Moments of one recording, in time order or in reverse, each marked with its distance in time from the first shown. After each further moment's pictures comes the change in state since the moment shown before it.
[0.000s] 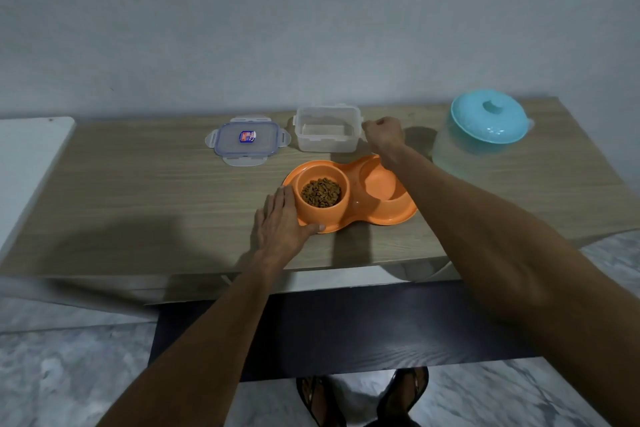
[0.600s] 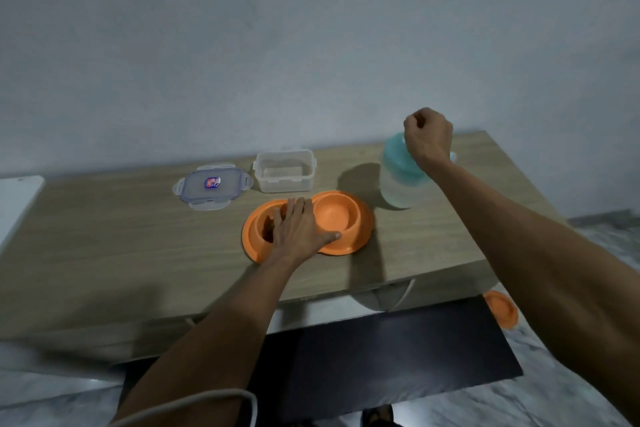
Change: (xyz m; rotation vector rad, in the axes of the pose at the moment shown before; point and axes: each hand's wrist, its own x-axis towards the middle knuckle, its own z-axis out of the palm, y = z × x) left_hand 0.021 0.113 -0.011 0.134 -0.079 0.236; right_hand 0.000 -0.013 -0.177 -0.166 0.422 -0.409
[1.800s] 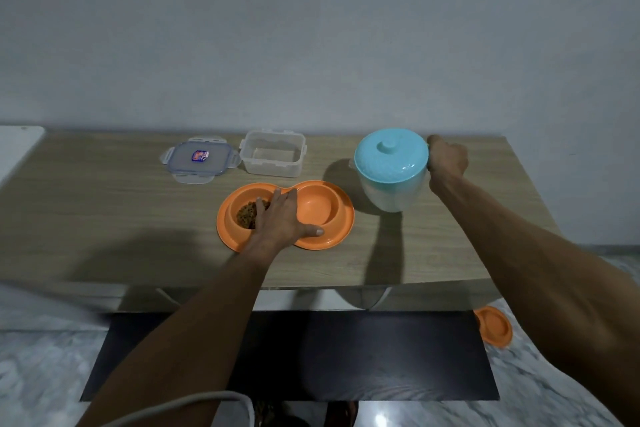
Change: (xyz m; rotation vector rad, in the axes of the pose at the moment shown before) left_hand 0.021 0.029 0.016 -0.112 -0.077 -0.235; right_hand 0.038 0.073 0.002 0.320 -0.096 0.557
